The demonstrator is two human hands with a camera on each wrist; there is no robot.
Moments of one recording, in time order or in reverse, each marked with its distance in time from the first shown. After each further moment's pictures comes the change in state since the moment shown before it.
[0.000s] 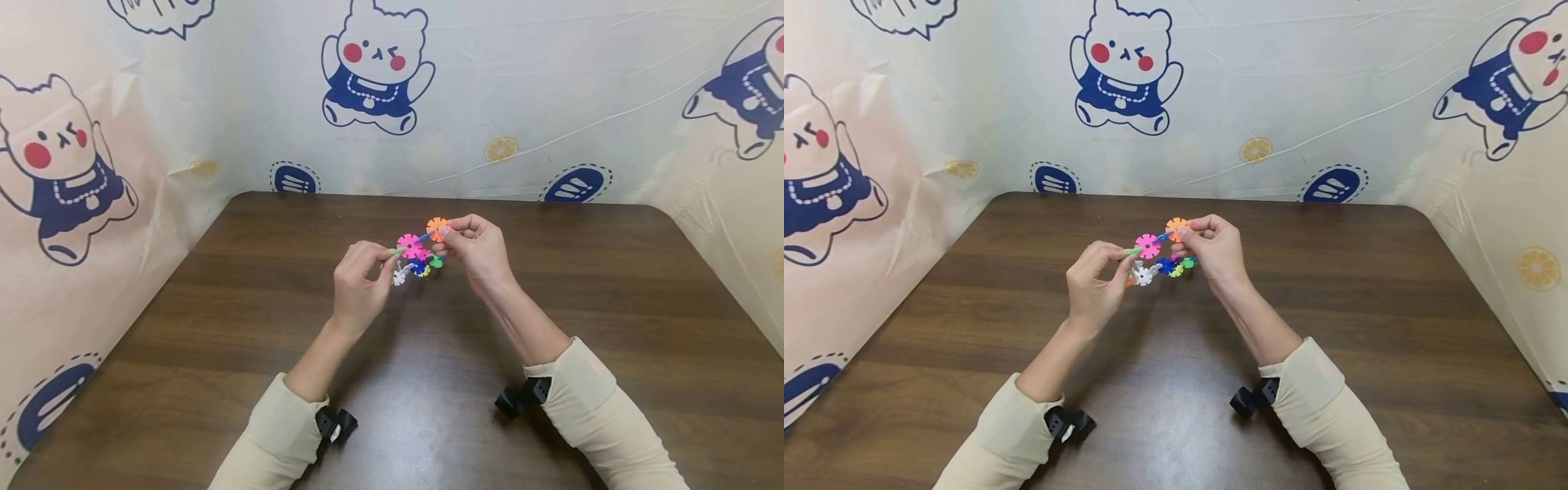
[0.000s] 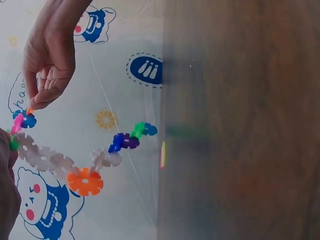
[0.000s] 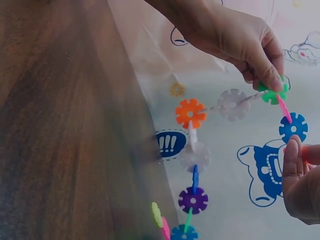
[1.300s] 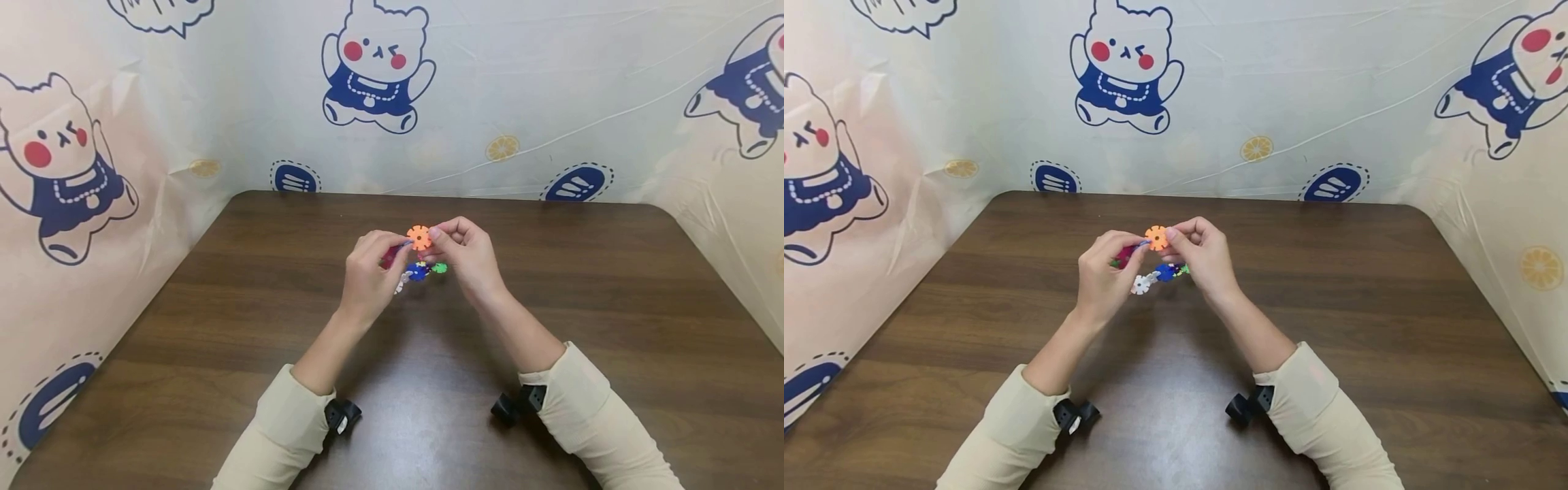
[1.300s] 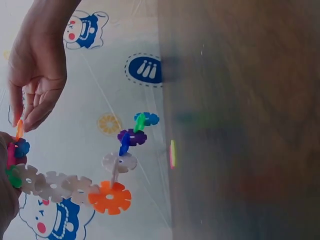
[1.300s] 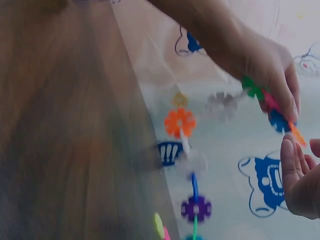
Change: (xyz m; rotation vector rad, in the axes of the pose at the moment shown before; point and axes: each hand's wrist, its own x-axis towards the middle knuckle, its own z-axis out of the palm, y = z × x) left_hand 0.016 0.008 0.006 0.033 -0.130 -0.100; right_hand -0.009 0.004 0.008 -0.090 -0.099 -0.052
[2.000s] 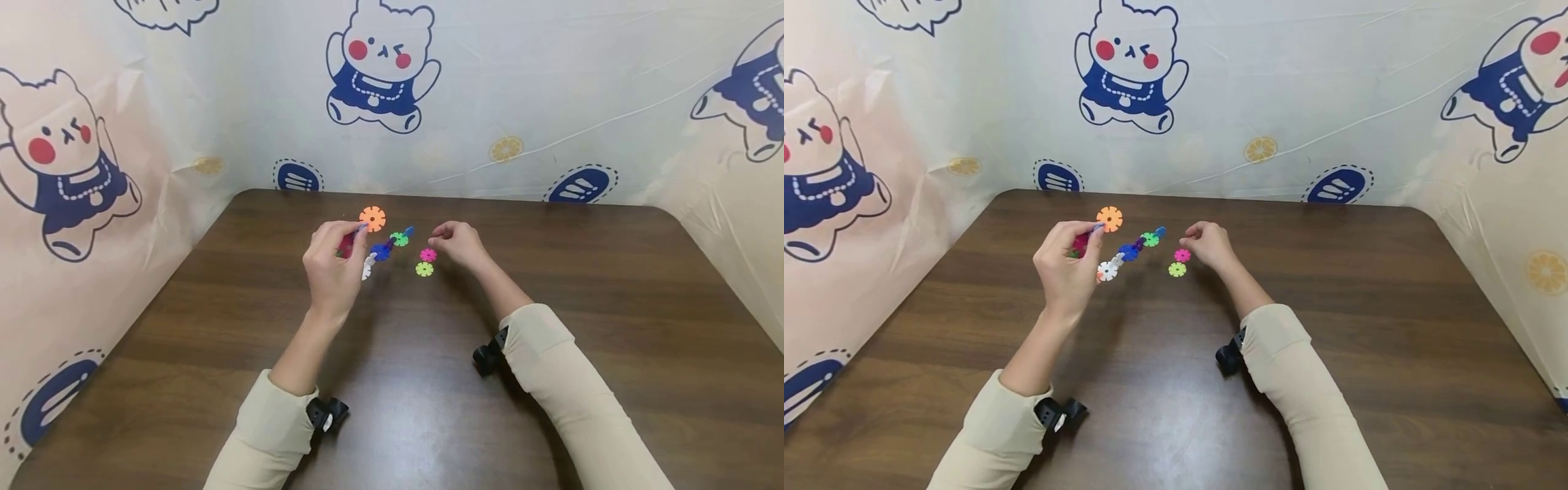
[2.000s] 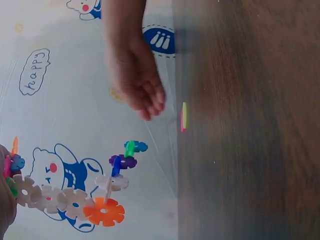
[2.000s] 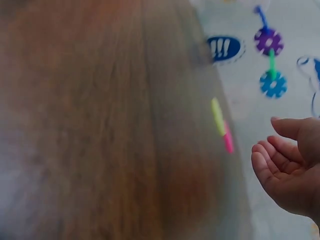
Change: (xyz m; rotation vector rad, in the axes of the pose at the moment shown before) left_hand 0.002 -0.015 -0.029 0.073 0.277 -0.099; right_hand 0.080 0.071 -0.040 -0.848 -0.114 0.173
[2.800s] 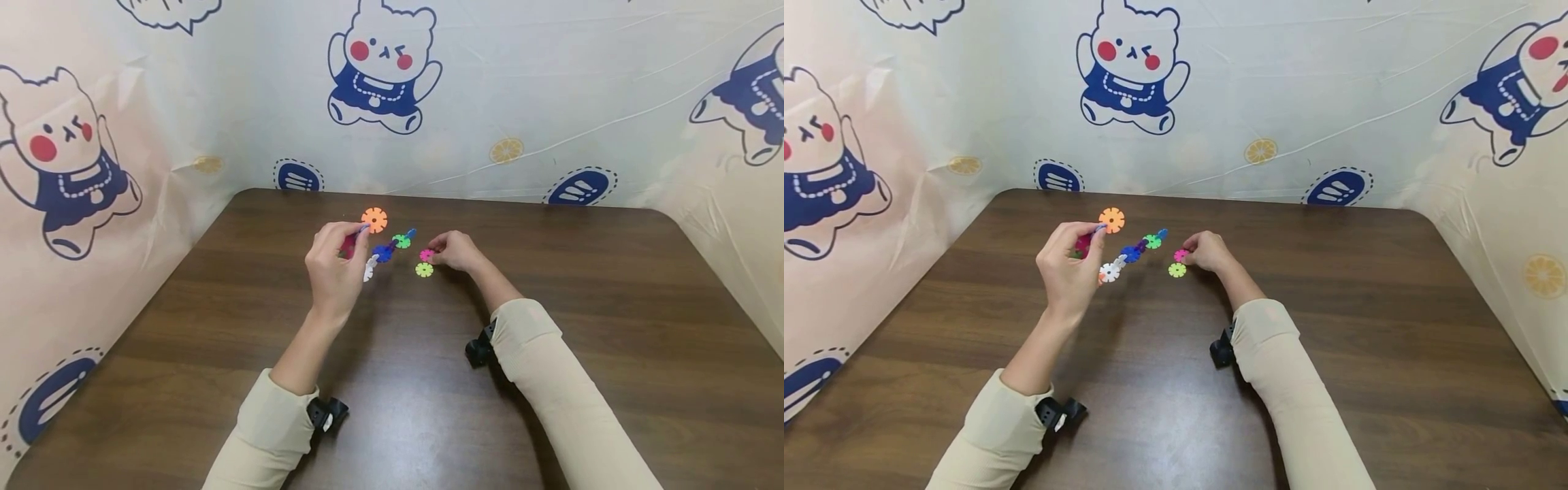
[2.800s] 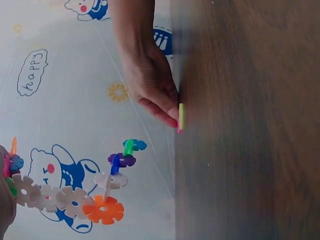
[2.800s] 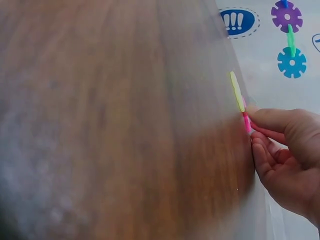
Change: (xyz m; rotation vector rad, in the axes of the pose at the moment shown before) left_hand -0.003 0.000 0.000 0.001 -0.011 -0.013; right_hand 0.020 0.020 0.012 -0.192 -0.181 0.017
